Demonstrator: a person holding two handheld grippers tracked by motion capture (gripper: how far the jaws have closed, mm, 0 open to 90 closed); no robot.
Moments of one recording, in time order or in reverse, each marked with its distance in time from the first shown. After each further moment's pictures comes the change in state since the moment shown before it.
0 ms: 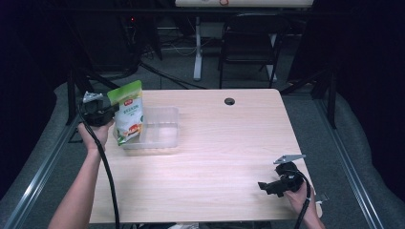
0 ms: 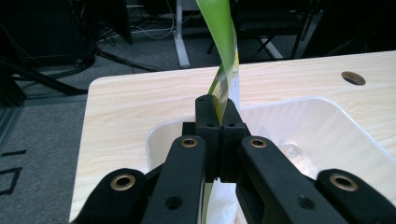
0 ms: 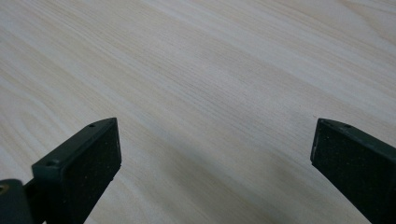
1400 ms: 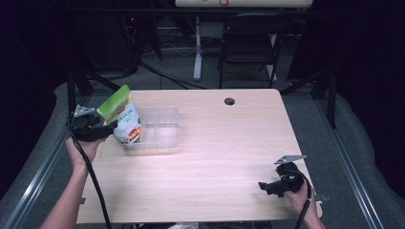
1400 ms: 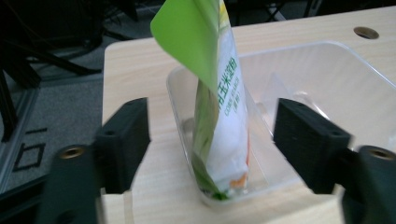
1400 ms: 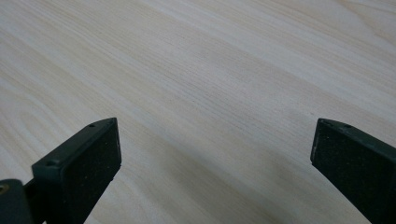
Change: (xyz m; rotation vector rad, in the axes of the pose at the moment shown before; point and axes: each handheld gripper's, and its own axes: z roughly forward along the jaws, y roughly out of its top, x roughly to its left) left arm 0.009 -0.029 -0.040 0.099 0.023 0.052; right arm 0.000 -0.001 -0.001 -0.001 -0.008 0.012
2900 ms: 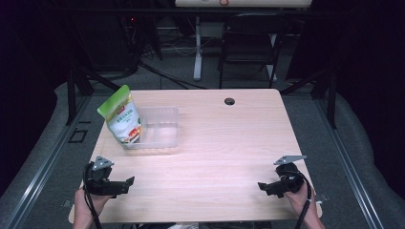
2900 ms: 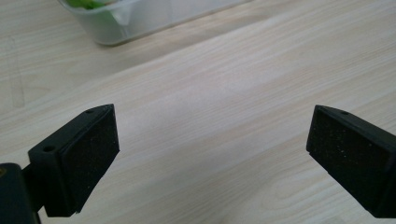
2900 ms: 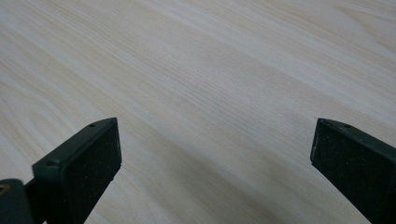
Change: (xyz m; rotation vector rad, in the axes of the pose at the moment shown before) left arm -0.075 -0.114 -0.037 0.249 -0.118 0.110; right arm 0.004 0.001 -0.003 -0.016 -0.001 -0.019
